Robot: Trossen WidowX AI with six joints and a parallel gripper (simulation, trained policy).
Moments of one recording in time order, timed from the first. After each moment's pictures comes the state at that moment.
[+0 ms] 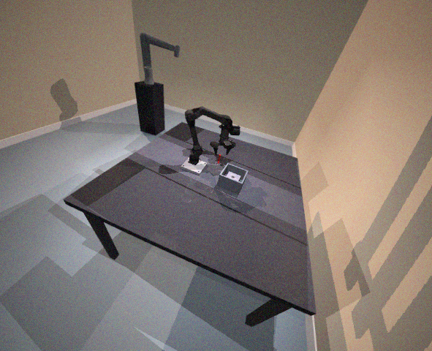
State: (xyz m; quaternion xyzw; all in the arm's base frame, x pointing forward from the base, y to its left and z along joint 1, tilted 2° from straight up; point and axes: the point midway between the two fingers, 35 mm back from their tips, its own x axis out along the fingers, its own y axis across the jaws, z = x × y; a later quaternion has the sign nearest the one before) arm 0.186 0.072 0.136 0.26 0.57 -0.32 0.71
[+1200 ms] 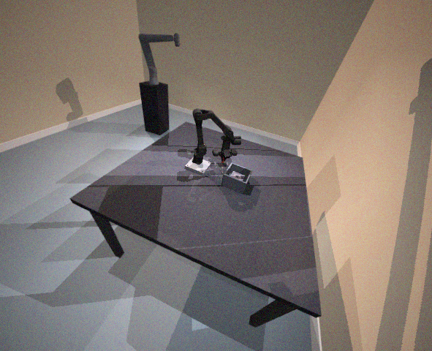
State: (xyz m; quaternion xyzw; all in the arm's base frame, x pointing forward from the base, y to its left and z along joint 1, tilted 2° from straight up) arm 0.179 0.107 0.046 0.37 0.60 -0.32 0.63
